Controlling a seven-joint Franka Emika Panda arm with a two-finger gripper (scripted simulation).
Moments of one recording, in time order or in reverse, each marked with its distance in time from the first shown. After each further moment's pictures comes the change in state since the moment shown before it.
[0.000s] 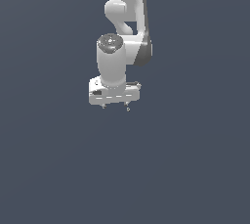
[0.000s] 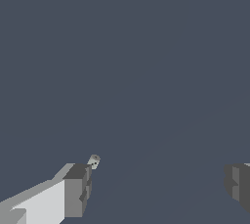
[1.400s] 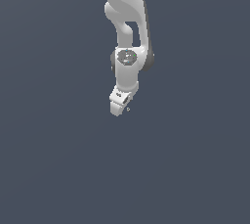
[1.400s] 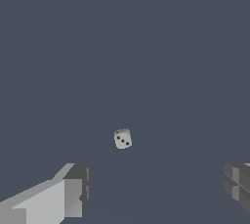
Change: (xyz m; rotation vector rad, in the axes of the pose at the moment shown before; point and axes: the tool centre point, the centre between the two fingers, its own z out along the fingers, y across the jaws) arm -0.046 -0.055 0.077 0.001 0.005 -0.874
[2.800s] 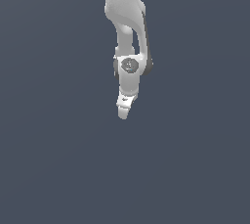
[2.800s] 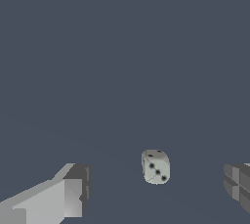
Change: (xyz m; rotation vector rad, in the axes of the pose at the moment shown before) arm 0.004 -0.023 0.046 0.003 0.012 -0.228
